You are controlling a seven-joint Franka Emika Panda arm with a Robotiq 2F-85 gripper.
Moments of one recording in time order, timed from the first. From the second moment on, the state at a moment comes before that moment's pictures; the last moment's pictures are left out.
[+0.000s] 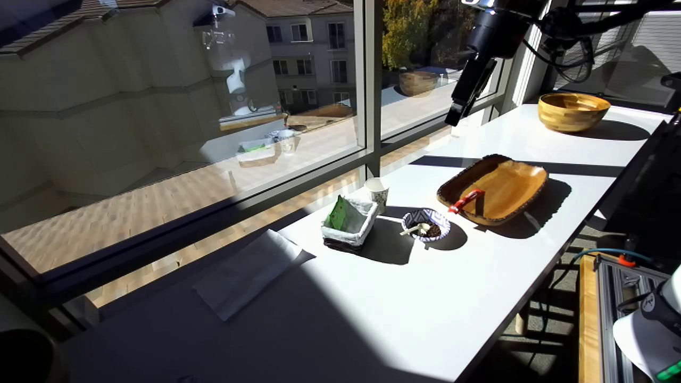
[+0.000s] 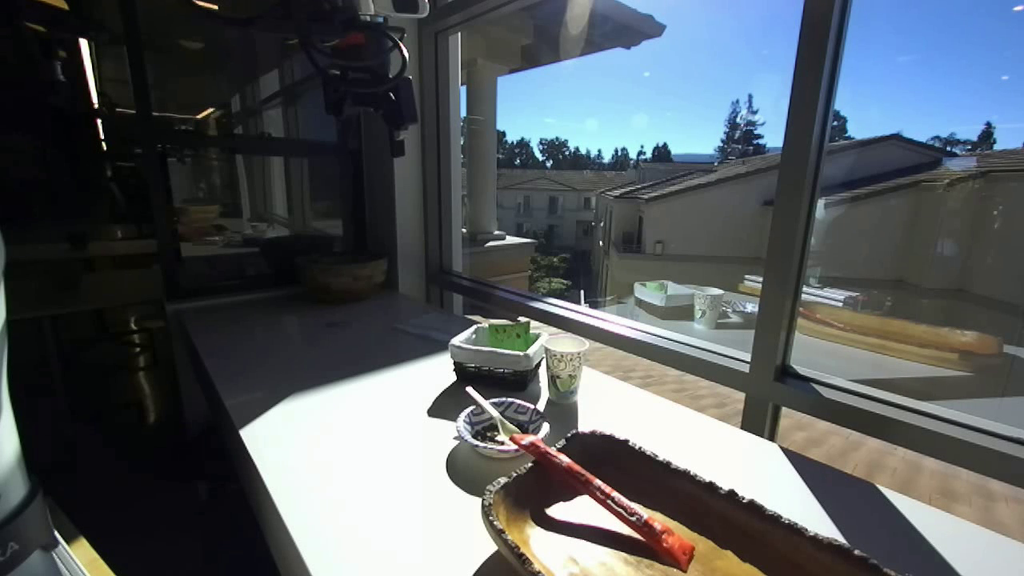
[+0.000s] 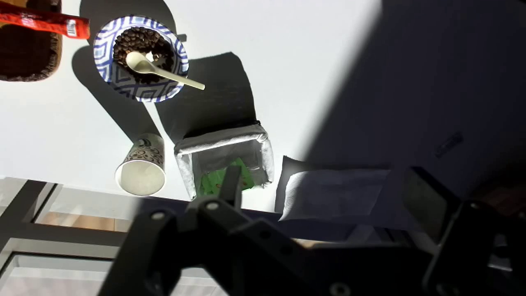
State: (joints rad) arm 0.06 -0.59 -0.02 -2.35 0.12 2.02 -0.04
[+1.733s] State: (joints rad) arm 0.10 -0.58 -0.06 -2.35 0.21 2.03 -0.20
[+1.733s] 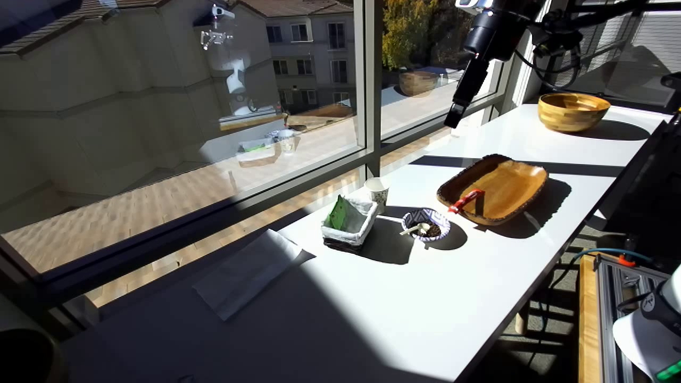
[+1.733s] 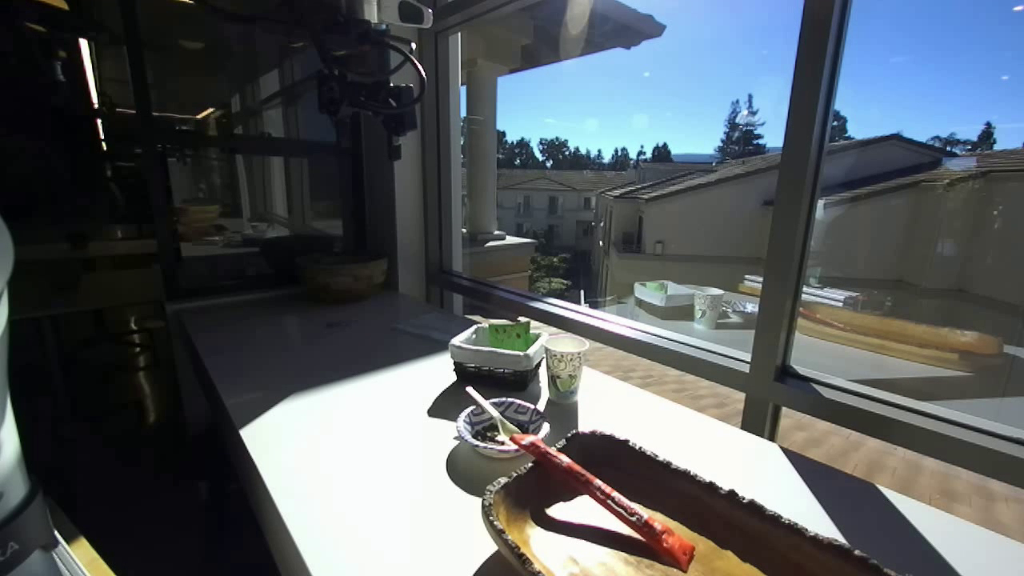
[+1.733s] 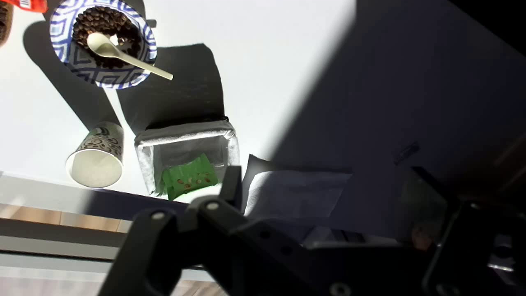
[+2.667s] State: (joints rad) arm 0.10 -0.26 -0.29 -2.28 0.24 2.07 -1.24
